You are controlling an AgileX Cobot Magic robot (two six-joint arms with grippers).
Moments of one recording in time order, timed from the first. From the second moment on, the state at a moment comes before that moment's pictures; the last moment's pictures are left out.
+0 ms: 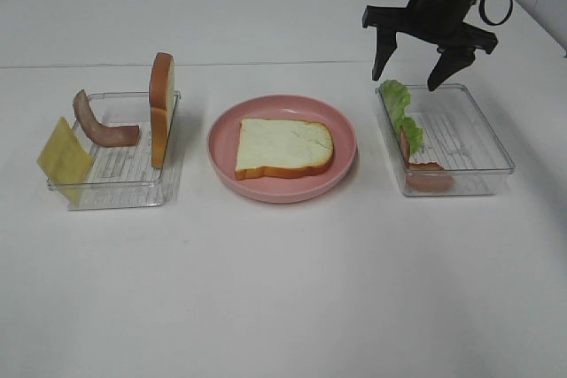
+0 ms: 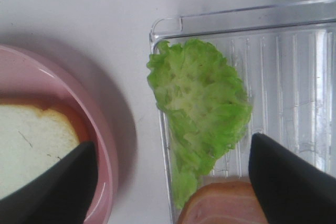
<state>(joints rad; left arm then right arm) -0.02 -0.01 -0.51 -0.01 1.08 0.00 0.16 2.37 -2.14 0.13 1.22 0.20</state>
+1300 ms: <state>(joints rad) -0.02 -0.01 -0.51 -0.01 1.08 0.00 0.16 2.43 -2.14 0.18 1.22 0.17</state>
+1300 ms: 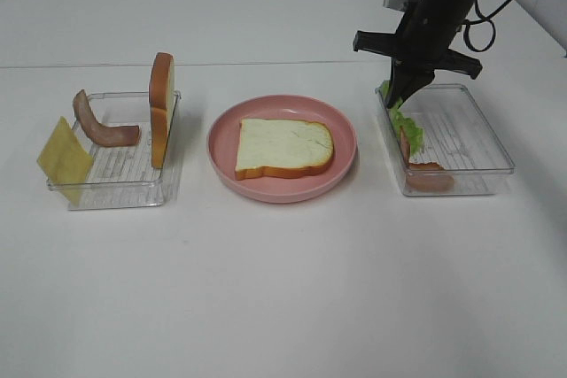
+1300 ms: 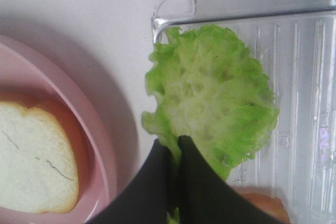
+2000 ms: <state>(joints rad) -0.02 -0.01 -0.51 0.00 1.08 0.00 0.21 2.22 -2.13 0.49 1.22 0.06</state>
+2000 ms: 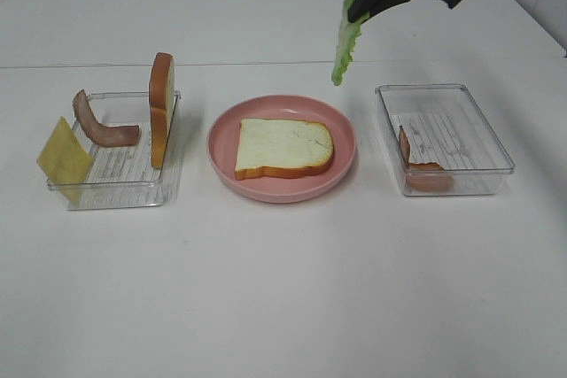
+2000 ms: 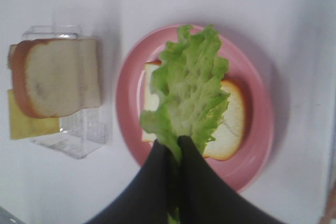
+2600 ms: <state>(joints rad) -0.02 -0.01 -0.51 0.00 1.08 0.00 0.42 2.38 -2.13 0.57 1.17 0.01</state>
